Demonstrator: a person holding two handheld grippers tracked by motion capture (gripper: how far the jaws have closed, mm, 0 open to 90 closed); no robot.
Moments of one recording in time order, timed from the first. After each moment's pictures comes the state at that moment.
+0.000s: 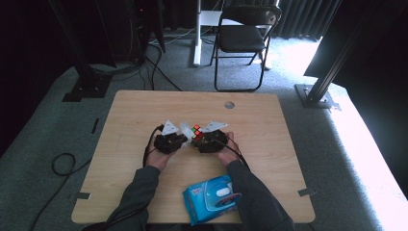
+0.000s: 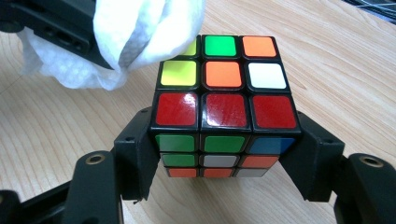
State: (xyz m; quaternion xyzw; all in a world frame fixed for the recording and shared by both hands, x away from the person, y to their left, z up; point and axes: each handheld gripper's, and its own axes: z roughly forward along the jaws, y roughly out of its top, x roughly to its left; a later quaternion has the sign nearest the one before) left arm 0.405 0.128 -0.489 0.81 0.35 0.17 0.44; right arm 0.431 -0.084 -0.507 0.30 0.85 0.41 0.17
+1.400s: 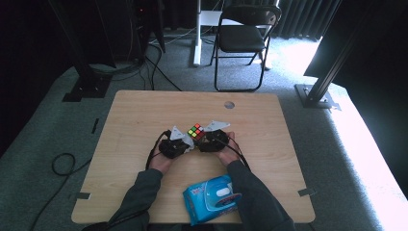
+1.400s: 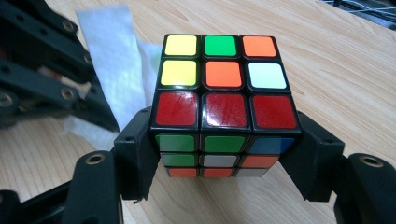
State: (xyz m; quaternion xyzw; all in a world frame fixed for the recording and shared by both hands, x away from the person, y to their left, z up) left arm 0.405 0.115 -0.511 0.84 0.35 0.16 0.39; right arm 0.431 -0.088 -0.505 0.30 0.84 0.43 0.16
